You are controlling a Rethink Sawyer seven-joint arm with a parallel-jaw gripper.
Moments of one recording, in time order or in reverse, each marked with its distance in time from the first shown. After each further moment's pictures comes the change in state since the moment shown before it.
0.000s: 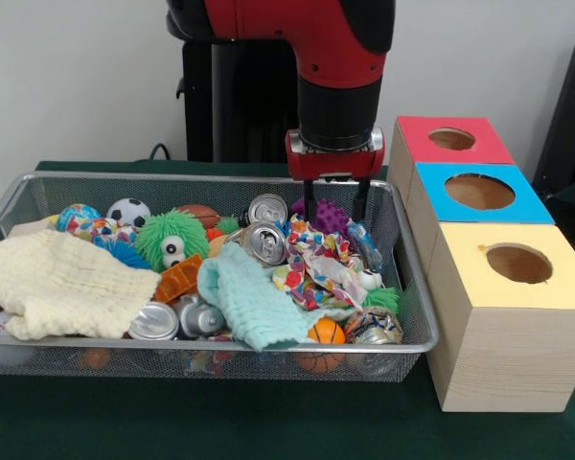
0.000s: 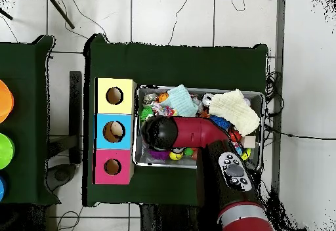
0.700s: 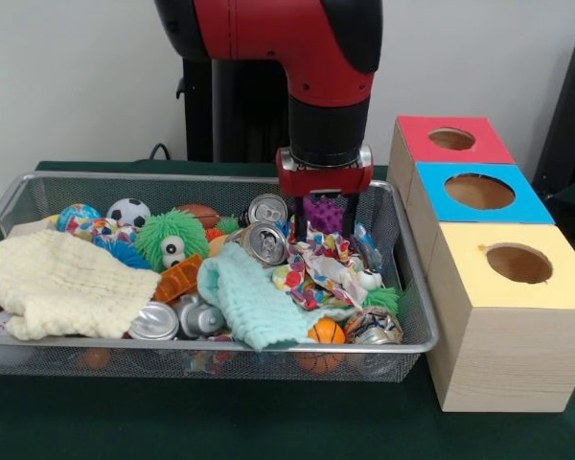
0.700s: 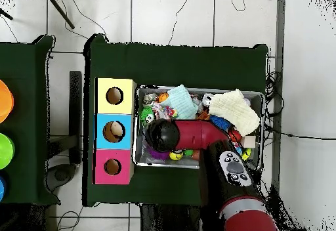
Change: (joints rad) arm -0.016 0.043 0.000 0.000 -0.055 -0.077 0.000
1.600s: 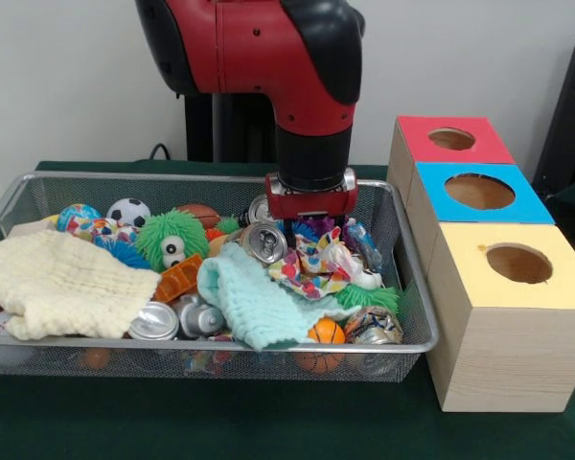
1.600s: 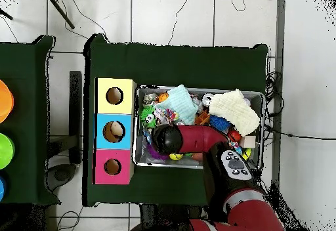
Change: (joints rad) arm -0.027 0.074 0.001 0.004 -0.045 -0.088 0.000
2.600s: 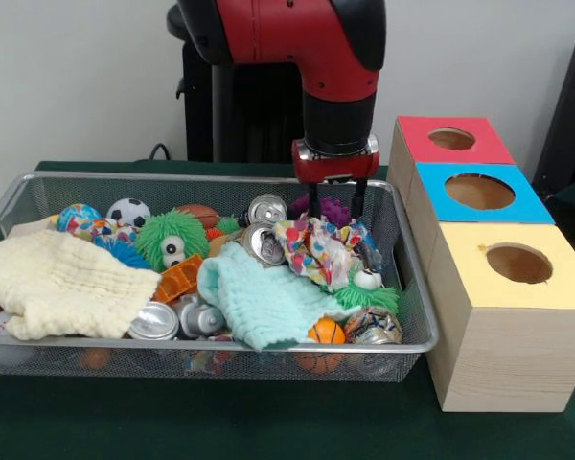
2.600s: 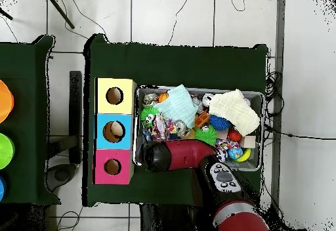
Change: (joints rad) arm 0.042 -0.071 -0.001 0.158 0.000 -0.048 0.000
